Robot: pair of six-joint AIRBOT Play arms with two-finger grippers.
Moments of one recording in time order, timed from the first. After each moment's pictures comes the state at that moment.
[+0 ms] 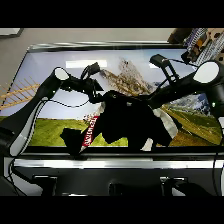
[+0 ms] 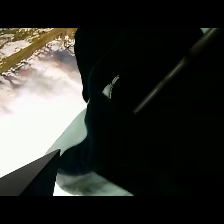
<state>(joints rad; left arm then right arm) -0.31 -1.81 1.71 0.77 -1.12 -0.34 0.14 -1.22 1.44 -1.14 1.44 1.01</state>
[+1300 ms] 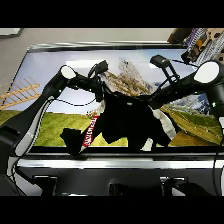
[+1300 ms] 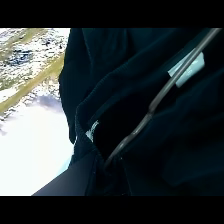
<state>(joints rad) -0.37 -1.84 1.80 0.75 -1.13 -0.33 0.14 -1.22 1.44 -1.14 1.46 1.02</state>
